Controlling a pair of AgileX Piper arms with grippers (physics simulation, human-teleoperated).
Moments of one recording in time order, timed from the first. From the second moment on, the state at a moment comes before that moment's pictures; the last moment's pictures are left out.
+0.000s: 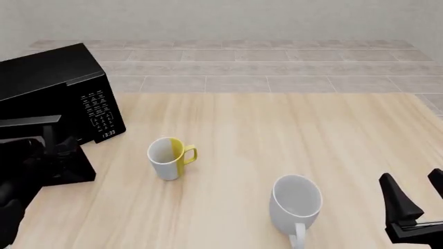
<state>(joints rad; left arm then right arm) 0.19 1.31 -0.23 -0.75 -0.14 0.06 0.11 -0.02 -0.05 -0.07</state>
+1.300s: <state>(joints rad) 0.20 1.38 -0.30 -0.71 -0.13 0.08 0.12 -0.01 -0.07 -0.08</state>
